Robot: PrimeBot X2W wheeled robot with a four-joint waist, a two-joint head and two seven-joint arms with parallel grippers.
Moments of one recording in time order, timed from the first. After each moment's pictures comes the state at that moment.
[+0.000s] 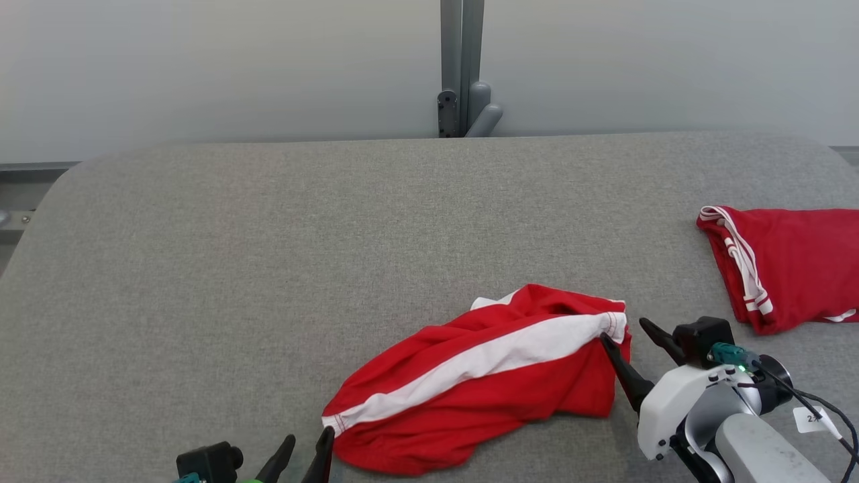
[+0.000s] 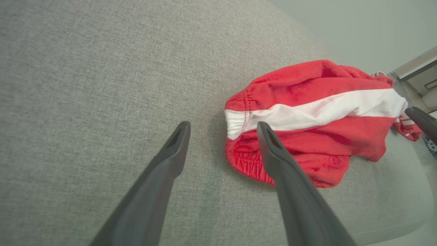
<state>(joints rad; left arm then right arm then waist) 0.10 0.11 -0.24 0.29 -0.66 -0.13 0.03 -0.24 -0.29 0.36 0.49 0.34 0.13 -0.08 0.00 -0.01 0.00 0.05</state>
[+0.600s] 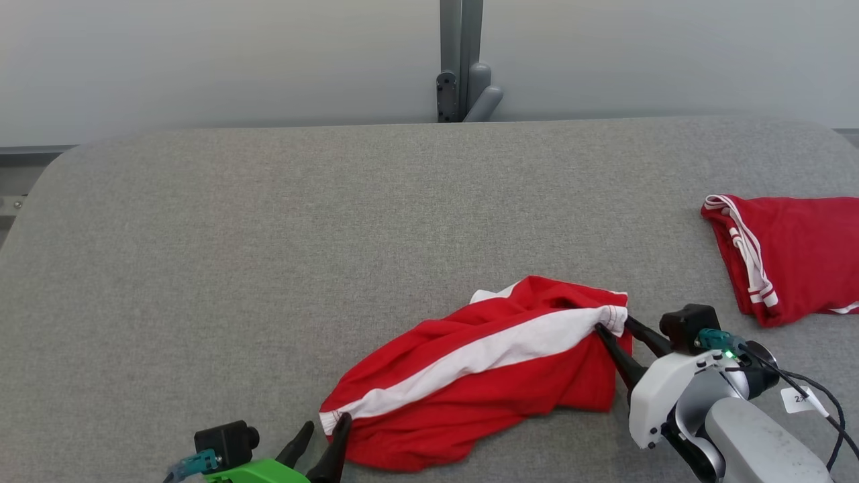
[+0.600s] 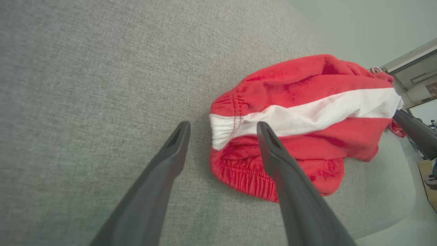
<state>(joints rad) 0.01 0.12 -0.31 0.36 -0.75 -0.13 0.05 -0.33 -0.31 0.48 0.58 0.43 0.13 -0.11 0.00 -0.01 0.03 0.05</state>
